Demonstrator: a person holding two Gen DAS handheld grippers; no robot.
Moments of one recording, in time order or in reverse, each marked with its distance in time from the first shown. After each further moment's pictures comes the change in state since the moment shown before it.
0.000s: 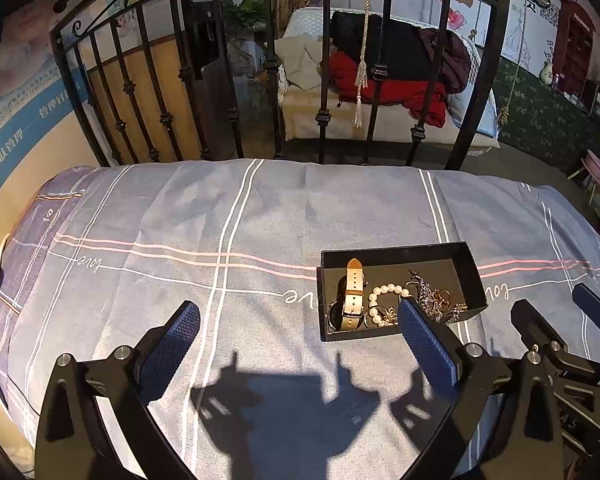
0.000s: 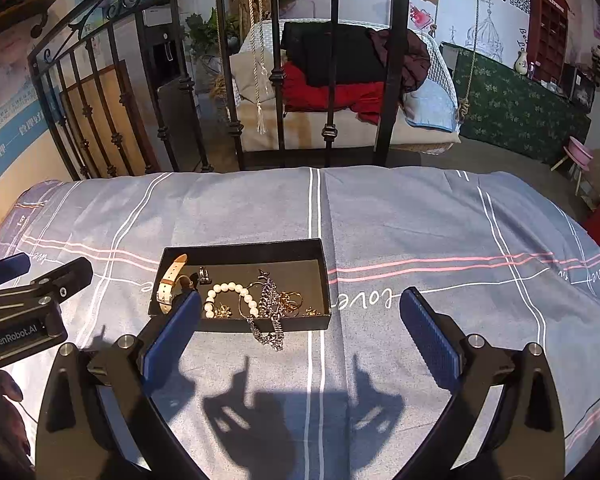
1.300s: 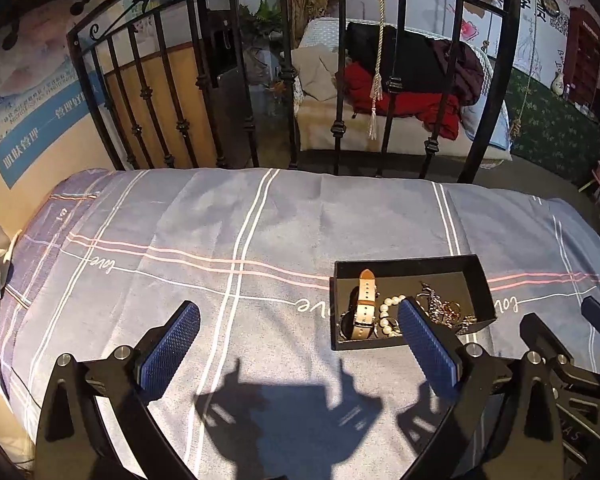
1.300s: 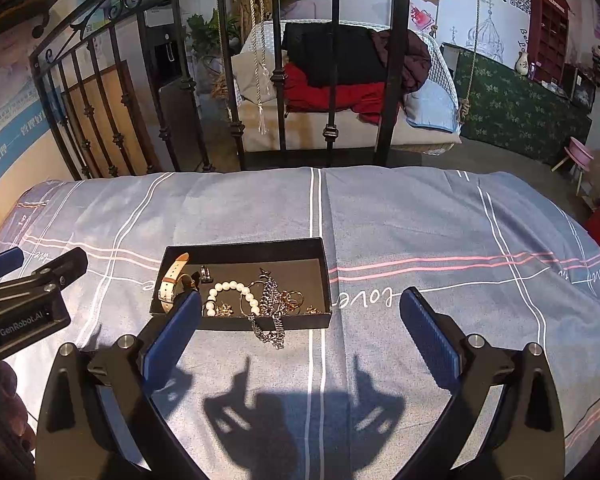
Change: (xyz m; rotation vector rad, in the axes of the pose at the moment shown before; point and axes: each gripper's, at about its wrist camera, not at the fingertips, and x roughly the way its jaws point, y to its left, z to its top) left arm -0.004 0.004 -0.001 -0.033 -0.033 0.033; right arm -0.002 0.002 -0.001 -0.008 -0.003 0.000
